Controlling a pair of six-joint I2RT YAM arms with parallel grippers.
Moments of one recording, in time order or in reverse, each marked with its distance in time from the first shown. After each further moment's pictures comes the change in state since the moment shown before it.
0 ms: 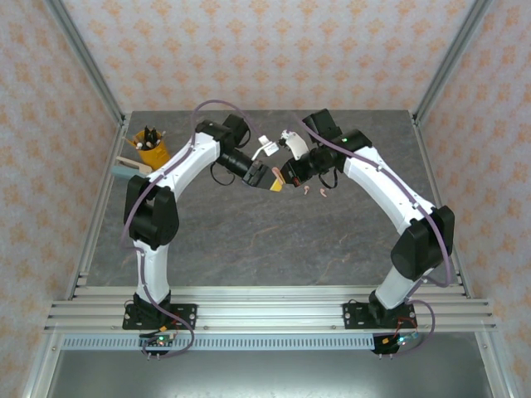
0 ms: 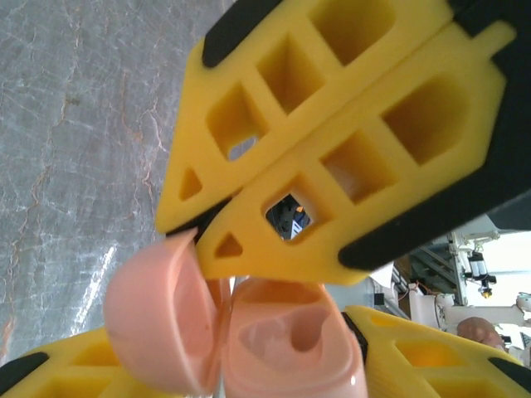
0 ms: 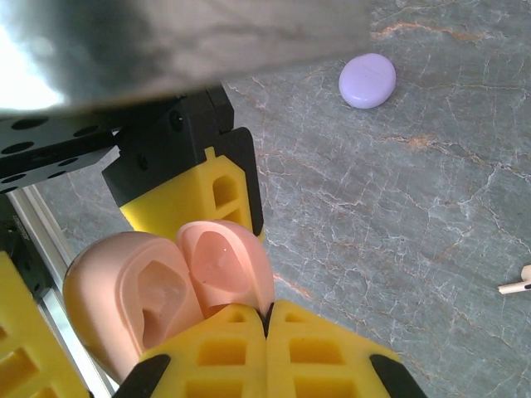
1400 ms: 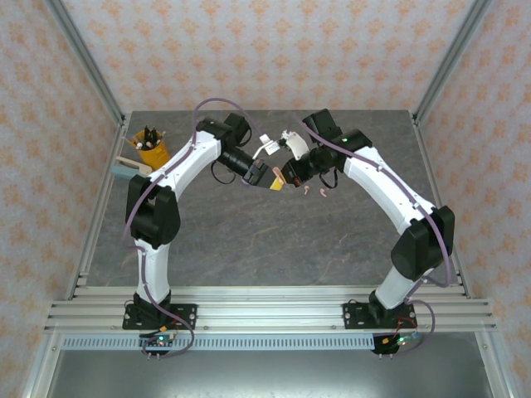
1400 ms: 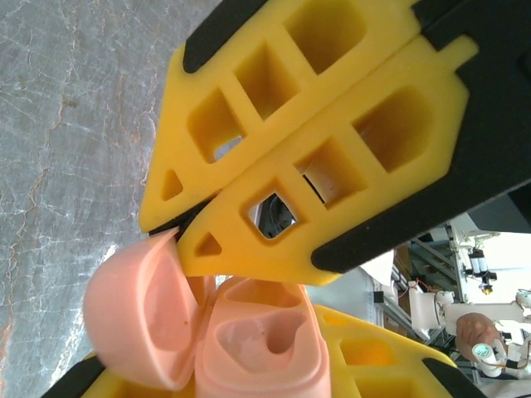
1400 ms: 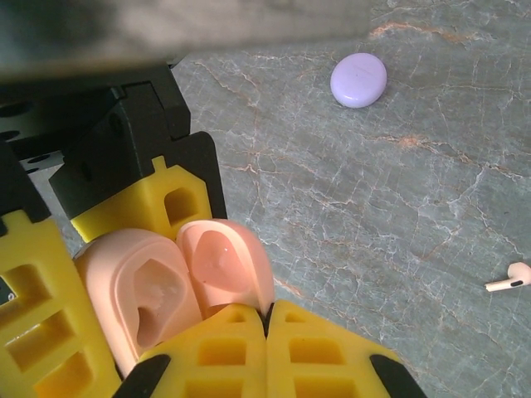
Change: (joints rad) left arm -0.004 0.011 0.031 -0.032 -0.002 0.010; right arm 0.000 -0.002 -0.002 -0.003 0.022 -0.012
